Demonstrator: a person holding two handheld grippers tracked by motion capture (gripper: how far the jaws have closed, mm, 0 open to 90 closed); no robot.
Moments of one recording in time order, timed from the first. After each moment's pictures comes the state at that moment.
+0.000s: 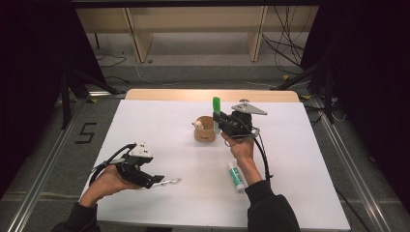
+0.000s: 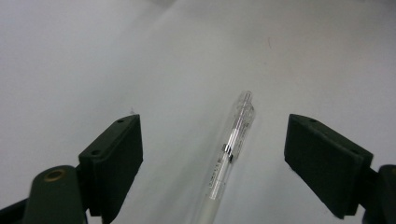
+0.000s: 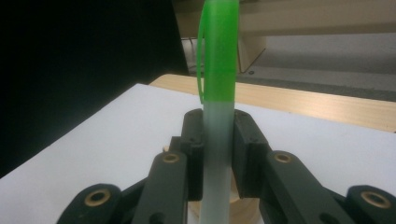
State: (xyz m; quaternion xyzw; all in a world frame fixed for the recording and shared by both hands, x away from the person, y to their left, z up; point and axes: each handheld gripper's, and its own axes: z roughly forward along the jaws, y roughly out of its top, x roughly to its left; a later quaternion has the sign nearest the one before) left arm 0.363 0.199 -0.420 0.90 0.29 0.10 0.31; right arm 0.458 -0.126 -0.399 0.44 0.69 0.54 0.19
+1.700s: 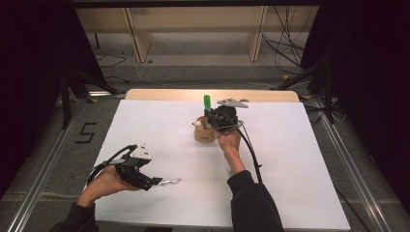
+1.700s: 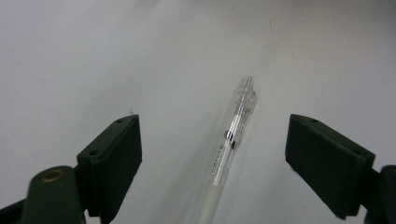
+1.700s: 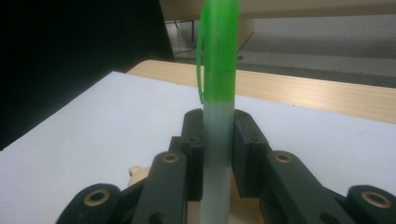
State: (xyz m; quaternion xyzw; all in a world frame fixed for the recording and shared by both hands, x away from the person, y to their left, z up) left arm 0.361 0.199 -0.420 0.91 0.28 0.10 0.29; right arm 0.500 -0.092 -0.425 0.46 0.70 0.51 0.20
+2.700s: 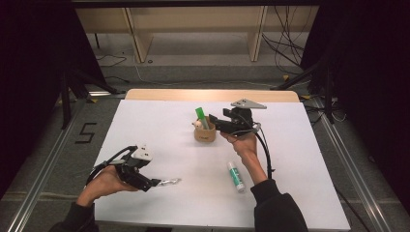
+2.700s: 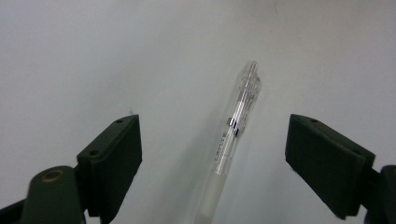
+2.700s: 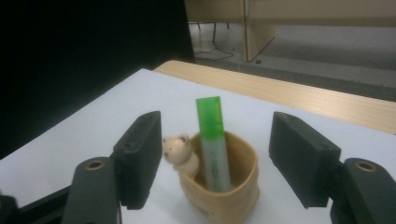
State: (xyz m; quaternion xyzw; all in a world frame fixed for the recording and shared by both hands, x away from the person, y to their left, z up) left arm 0.363 0.202 -0.426 0.92 0.28 0.09 0.27; right arm 0.460 -0.132 -0.390 0.42 0.72 0.52 0.18
